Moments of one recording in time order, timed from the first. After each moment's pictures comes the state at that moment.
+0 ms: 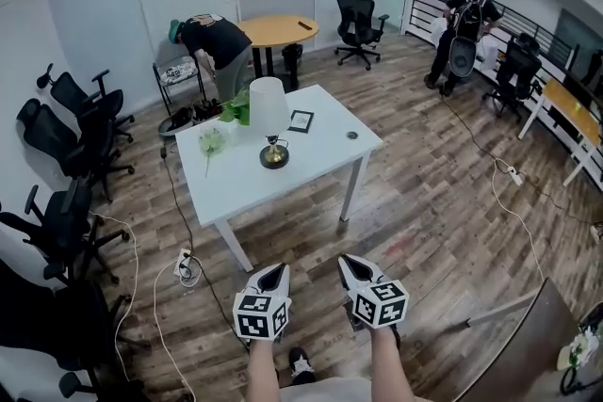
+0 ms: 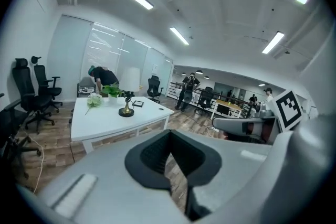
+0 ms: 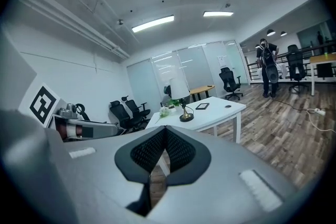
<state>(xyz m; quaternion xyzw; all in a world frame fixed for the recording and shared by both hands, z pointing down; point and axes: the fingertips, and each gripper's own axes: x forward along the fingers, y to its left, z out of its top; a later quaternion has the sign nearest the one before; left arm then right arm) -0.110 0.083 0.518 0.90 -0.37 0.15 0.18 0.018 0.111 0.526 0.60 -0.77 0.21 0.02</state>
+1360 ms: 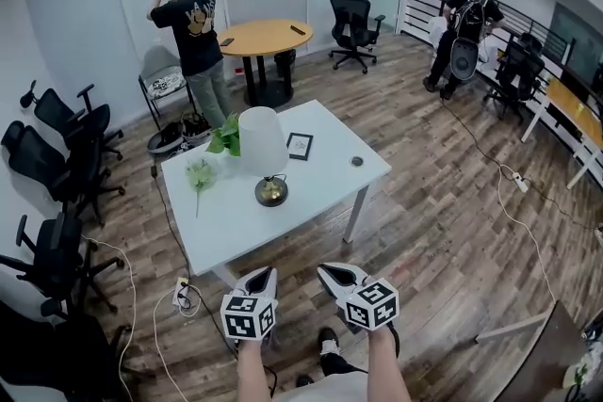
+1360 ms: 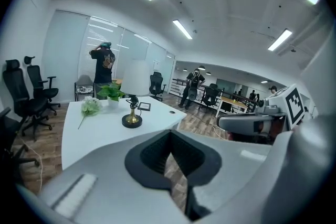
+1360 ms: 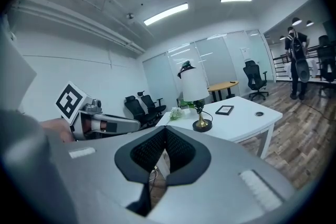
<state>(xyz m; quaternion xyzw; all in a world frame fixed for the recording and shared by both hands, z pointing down) -0.096 -0.093 0.535 0.90 -0.36 0.17 0.18 0.005 -0.052 0.532 0.51 -0.84 0.20 0.05</state>
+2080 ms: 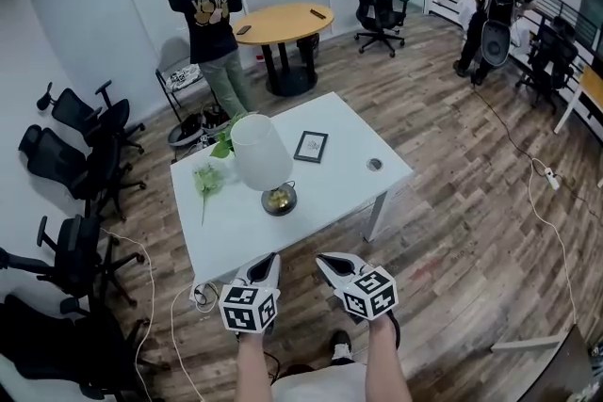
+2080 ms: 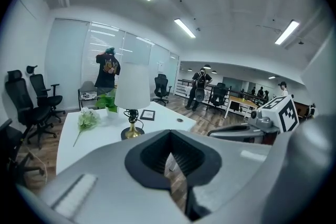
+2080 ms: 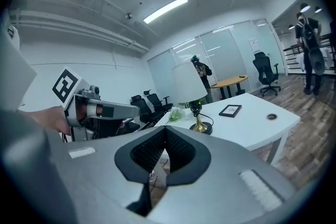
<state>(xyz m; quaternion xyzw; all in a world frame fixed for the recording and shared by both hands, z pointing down) -0.044 -0.175 0.520 0.89 -0.40 0.18 0.16 0.042 -0.145 0.557 0.46 -0.86 0.22 0.05</state>
